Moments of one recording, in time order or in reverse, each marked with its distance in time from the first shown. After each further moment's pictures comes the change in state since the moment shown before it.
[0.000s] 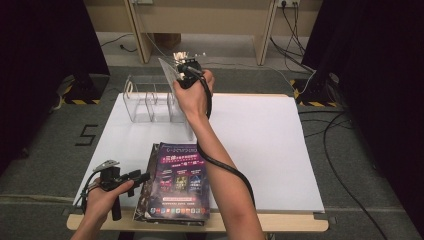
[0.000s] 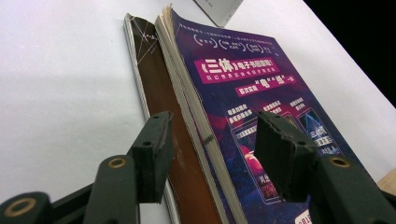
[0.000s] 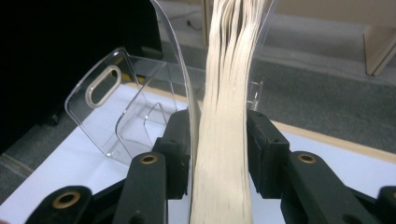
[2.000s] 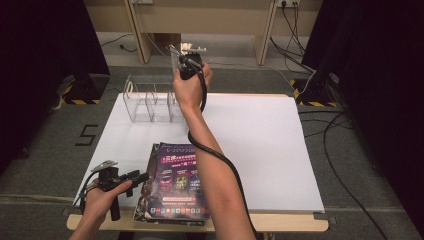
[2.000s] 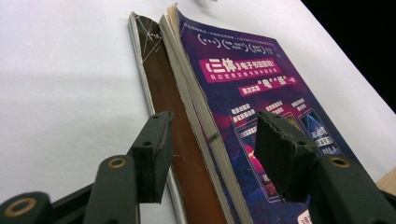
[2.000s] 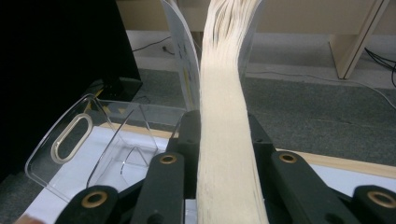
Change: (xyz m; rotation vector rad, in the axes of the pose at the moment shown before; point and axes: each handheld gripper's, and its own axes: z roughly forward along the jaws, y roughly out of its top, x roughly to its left) left arm 0.006 -0.002 -0.002 -0.001 -0.001 -0.016; right arm -0.006 0.017 0.024 -0.135 -0.089 0.106
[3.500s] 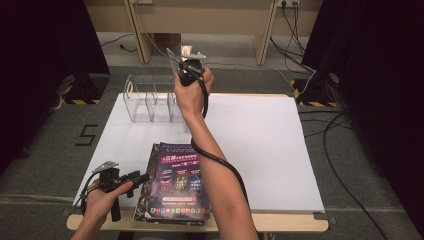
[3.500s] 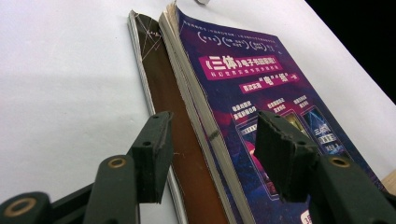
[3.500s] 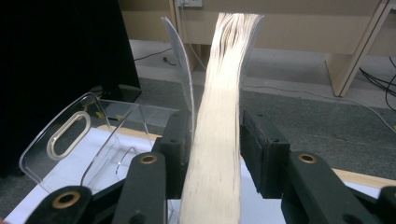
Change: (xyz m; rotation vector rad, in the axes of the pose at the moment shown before) left arm -0.003 -0.002 0.001 -0.002 0.005 0.021; right arm 0.000 -0.016 -0.007 -0.058 0.005 -0.046
